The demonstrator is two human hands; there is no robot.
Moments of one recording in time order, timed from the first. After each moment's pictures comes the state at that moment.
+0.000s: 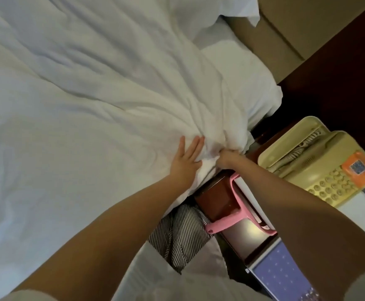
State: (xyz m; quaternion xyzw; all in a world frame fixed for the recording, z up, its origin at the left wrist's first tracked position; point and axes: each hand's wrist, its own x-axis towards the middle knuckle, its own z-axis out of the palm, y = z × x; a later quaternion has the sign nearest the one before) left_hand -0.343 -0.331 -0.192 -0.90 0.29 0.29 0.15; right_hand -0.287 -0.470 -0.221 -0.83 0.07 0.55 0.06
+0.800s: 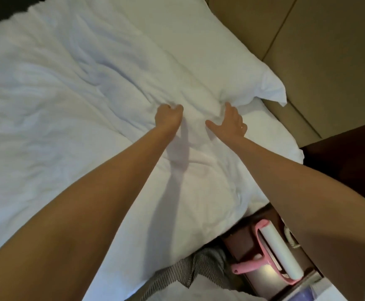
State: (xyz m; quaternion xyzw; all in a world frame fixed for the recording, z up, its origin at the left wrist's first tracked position) left_hand -0.144 -0.174 -0.023 -0.79 -0.38 0.08 -0.48; right_hand -0.128 -0.327 -0.058 -0.92 0.06 0.25 0.29
